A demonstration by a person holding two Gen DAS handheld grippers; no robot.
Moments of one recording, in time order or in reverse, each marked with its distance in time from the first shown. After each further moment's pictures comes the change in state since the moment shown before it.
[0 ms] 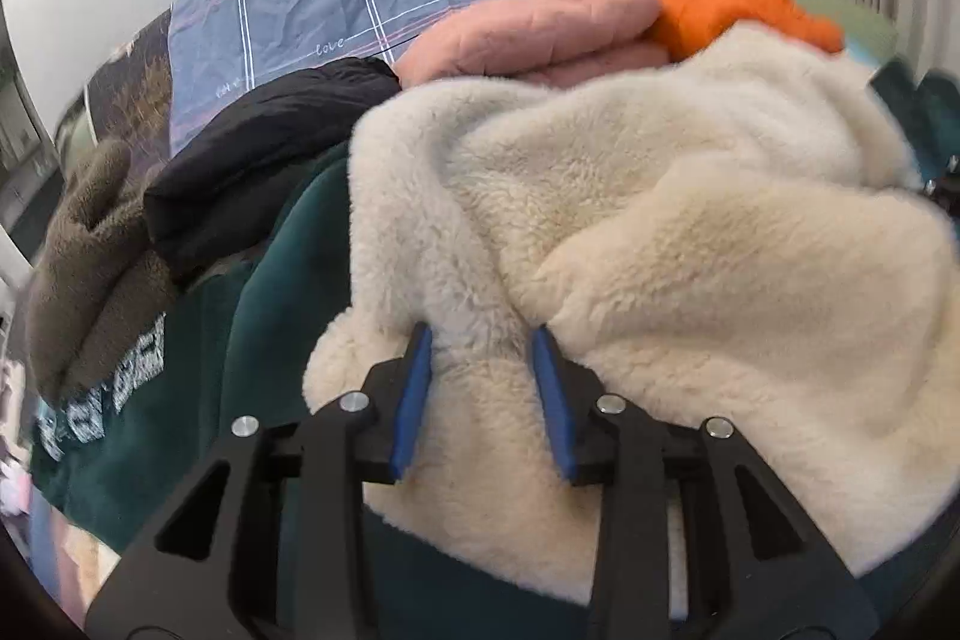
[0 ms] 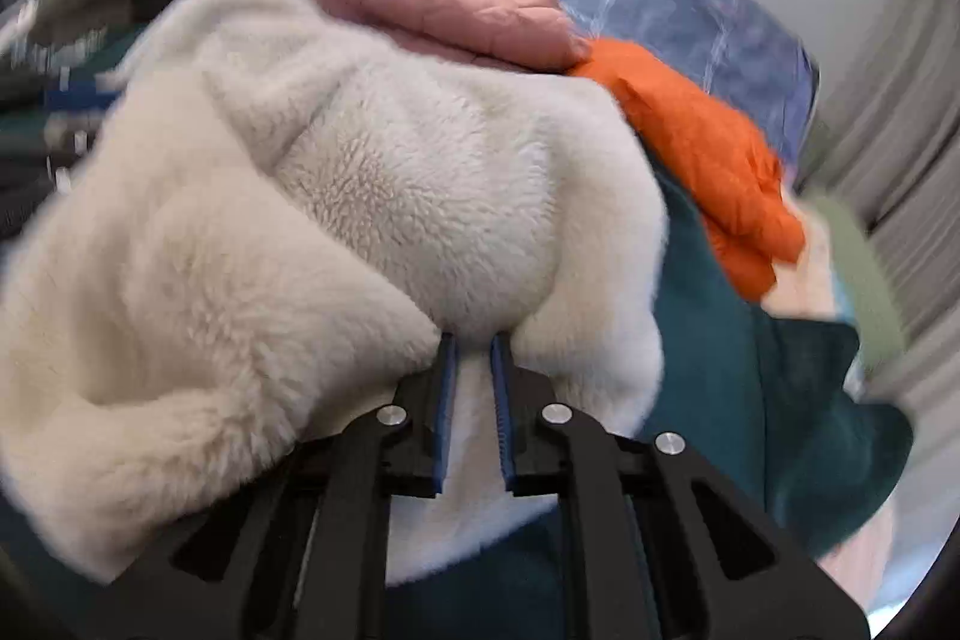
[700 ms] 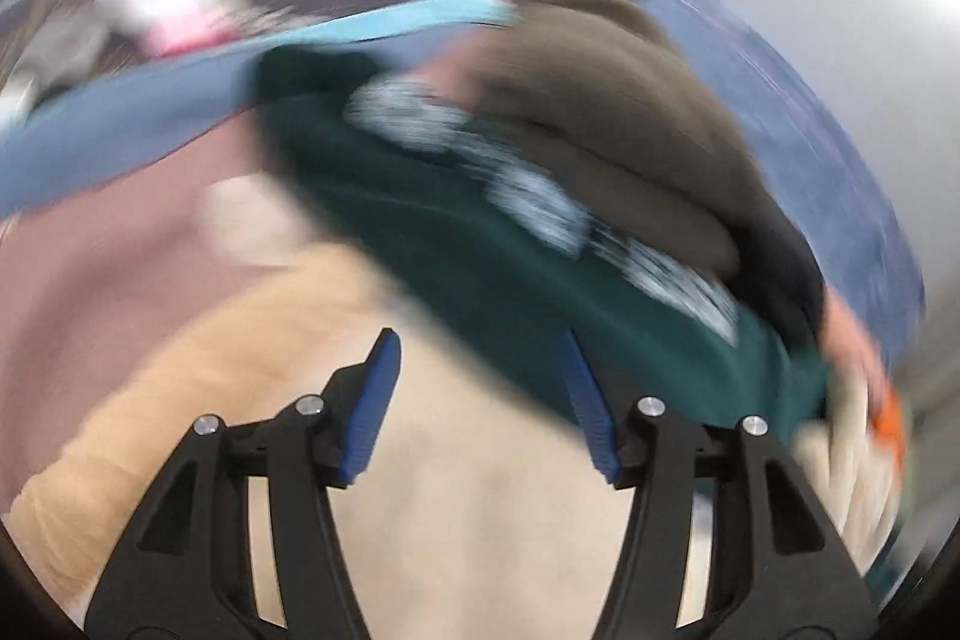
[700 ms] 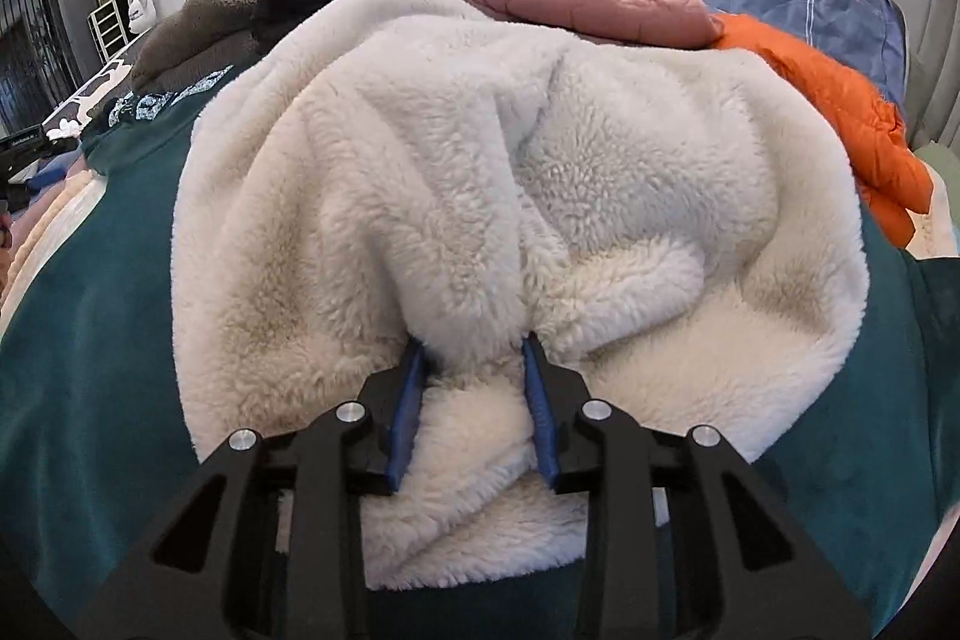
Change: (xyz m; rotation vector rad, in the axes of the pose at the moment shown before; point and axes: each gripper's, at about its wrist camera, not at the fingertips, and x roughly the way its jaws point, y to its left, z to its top) left arm -0.101 0.338 -0.218 -1.136 -0.081 0.213; right arm -0.021 0.048 -0.015 0.023 -0.014 0.296
